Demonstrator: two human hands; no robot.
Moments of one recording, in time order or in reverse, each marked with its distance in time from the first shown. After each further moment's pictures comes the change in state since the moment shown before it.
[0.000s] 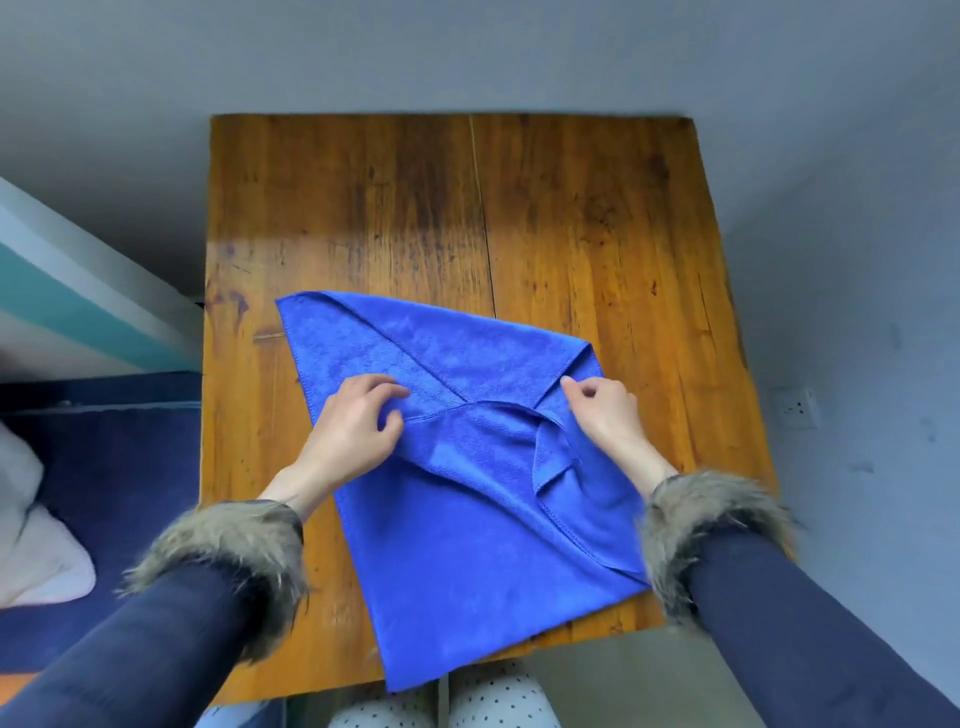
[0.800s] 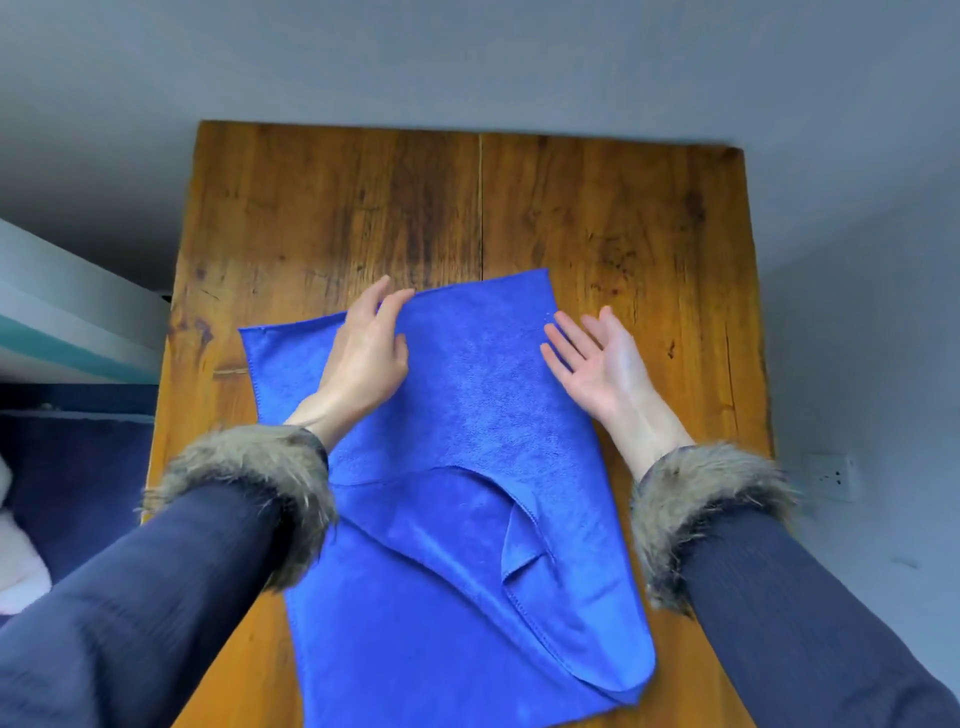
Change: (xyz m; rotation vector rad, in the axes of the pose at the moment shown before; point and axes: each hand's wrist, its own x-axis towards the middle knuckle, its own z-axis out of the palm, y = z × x) left_hand 0.125 0.049 -0.015 -0.022 0.233 -0.047; right_hand 0.111 -0.064 -0.034 1.466 -0.367 0.265
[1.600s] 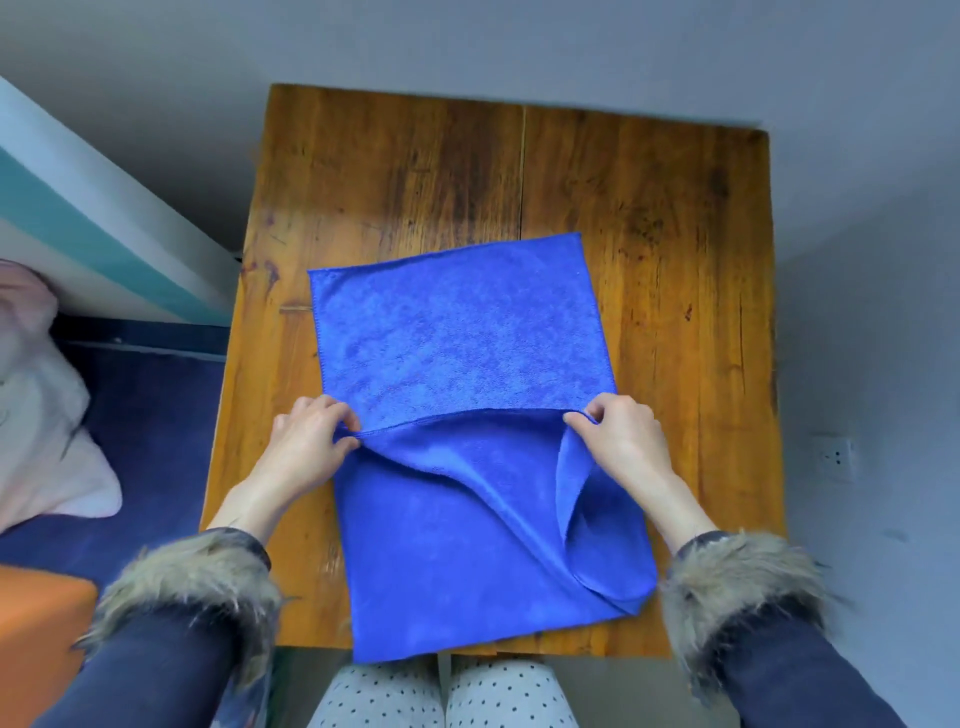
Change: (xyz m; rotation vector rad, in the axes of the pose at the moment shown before) left_hand -0.155 -0.071 -0.034 0.189 -0.304 -0.269; right_hand -0.102 0.058 -0.052 -1.846 0.195 -0.339
